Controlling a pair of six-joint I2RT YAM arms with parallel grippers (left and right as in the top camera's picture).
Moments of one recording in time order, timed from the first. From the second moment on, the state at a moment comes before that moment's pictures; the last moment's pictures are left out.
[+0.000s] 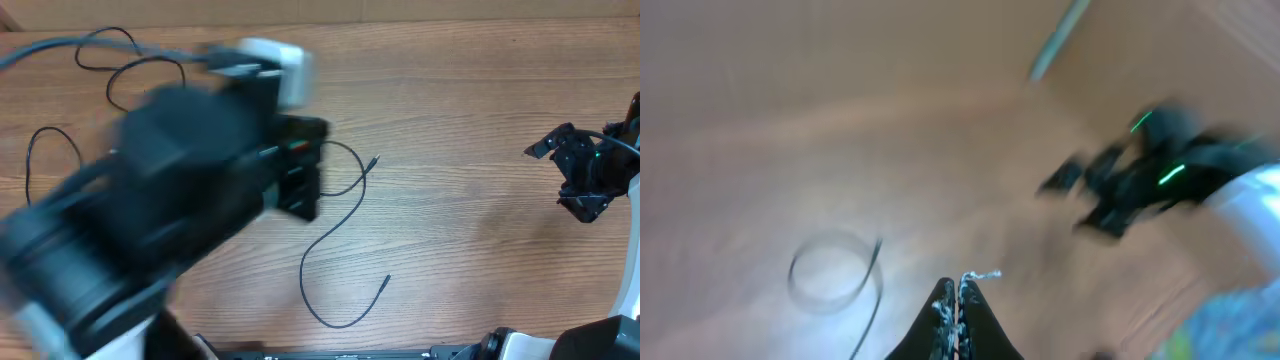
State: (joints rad) left arm -0.82 1.69 2.83 -1.68 -0.09 -0.45; right arm -0.42 1.47 1.40 -1.26 -0.28 0.51
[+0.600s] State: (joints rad) left arm -0.82 2.06 2.35 -1.67 -0.06 -0.32; right arm -0.42 1.47 1.40 -1.26 -0.28 0.51
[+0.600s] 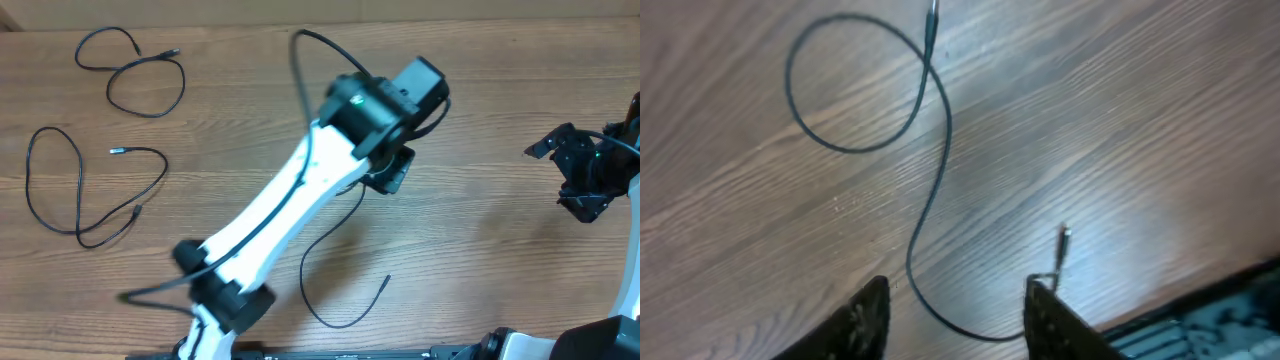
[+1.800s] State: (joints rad) left arm -0.68 2.38 2.13 -1.54 0.03 -0.24; right arm -0.42 1.47 1.40 -1.26 -0.28 0.51
